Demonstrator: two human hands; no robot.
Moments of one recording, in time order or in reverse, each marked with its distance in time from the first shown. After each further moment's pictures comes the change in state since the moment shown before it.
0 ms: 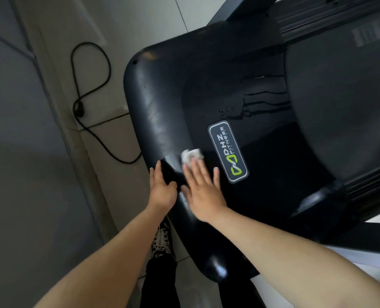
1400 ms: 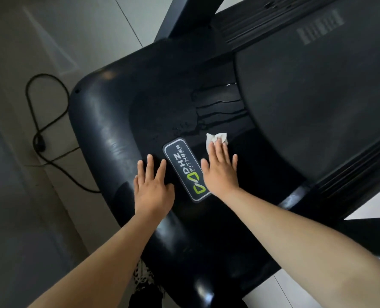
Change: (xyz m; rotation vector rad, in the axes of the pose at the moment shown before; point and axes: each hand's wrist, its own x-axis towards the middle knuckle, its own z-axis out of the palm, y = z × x) left_hand 0.024 0.073 0.080 0.825 0.052 0.380; right_hand 0.036 0.160 -0.057 0.225 0.183 0.400
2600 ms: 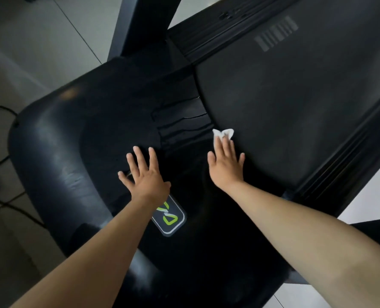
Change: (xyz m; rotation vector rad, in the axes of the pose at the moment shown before) left_hand 0.094 0.093 0.018 0.176 -0.099 -0.030; right_hand 0.068 0.094 -0.038 0.072 0.132 0.209
